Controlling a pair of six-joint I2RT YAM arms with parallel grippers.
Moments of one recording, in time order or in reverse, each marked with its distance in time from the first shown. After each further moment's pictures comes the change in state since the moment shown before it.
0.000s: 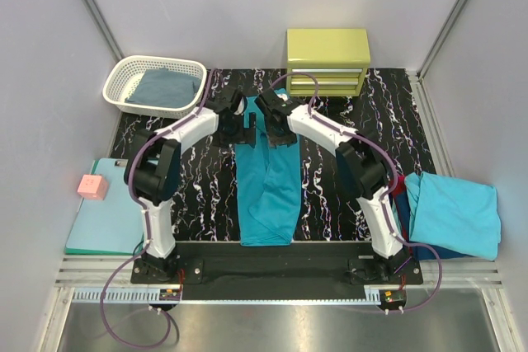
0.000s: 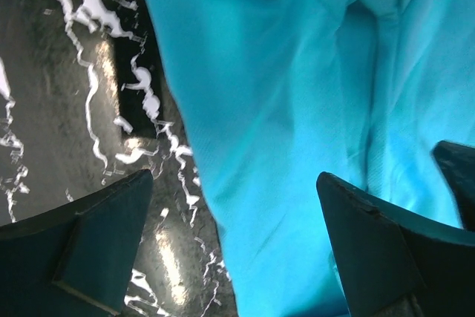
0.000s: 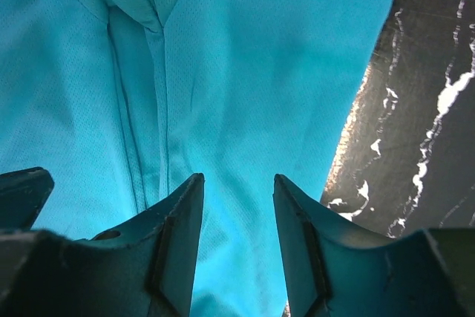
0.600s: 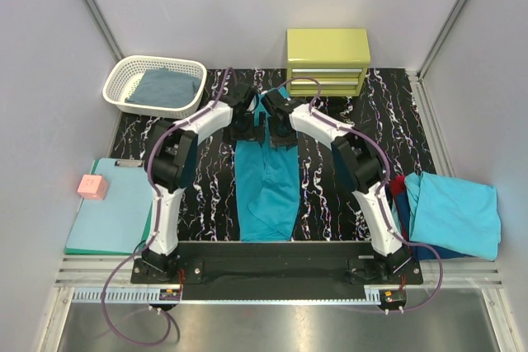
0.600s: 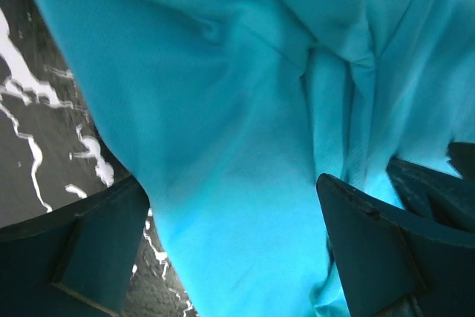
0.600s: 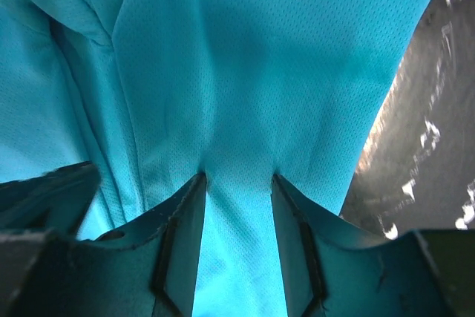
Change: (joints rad) left arm -0.032 0.196 0.200 -0.068 -0.002 -0.003; right arm -0.053 0.082 0.004 0.037 -0.107 0.039
